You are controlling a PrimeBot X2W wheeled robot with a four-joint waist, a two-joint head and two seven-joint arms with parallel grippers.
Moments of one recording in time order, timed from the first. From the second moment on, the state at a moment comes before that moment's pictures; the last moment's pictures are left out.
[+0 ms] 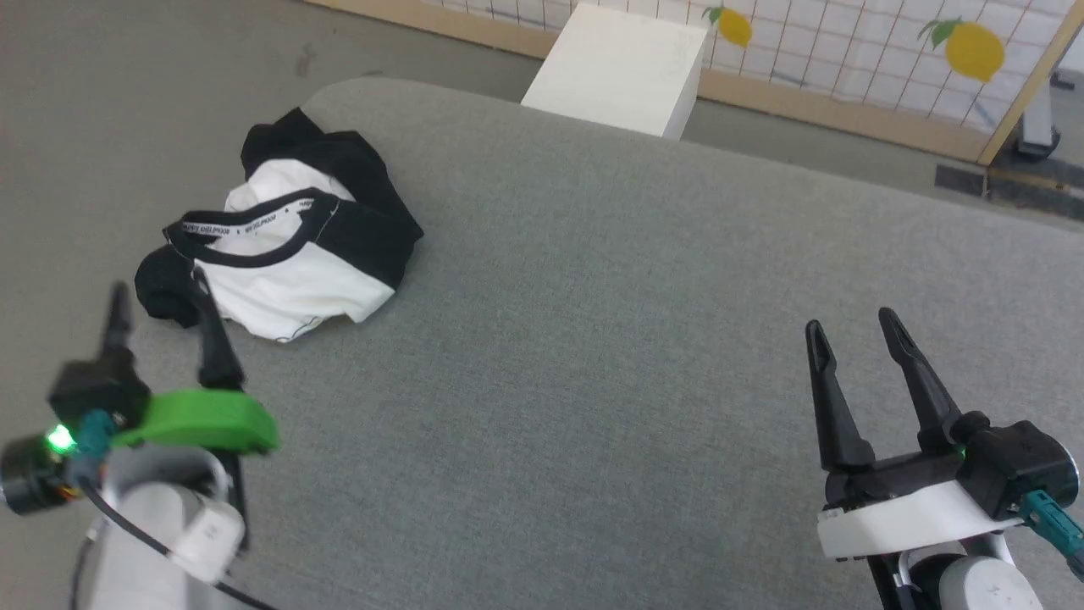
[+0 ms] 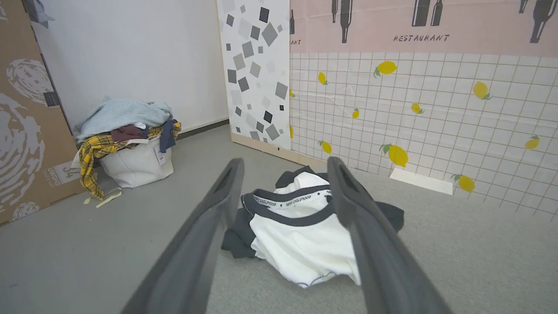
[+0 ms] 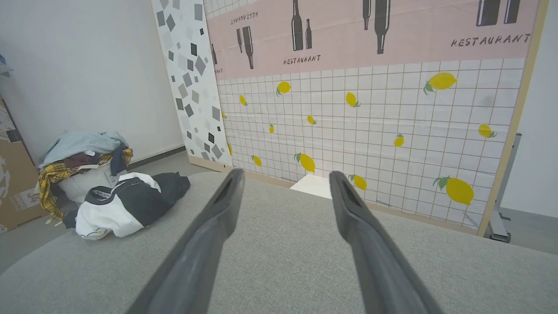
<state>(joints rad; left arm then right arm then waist) -0.21 0.11 0.14 0.11 -0.10 0.11 -0.19 0.00 -0.05 0.05 -0.11 0.13 0.13 -0.19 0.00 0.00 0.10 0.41</state>
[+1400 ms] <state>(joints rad) -0.90 0.50 -0.17 0.86 -0.74 -0.12 0.65 -0.15 -0.18 0.06 -0.26 0.03 0.13 -0.26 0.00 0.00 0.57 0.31</state>
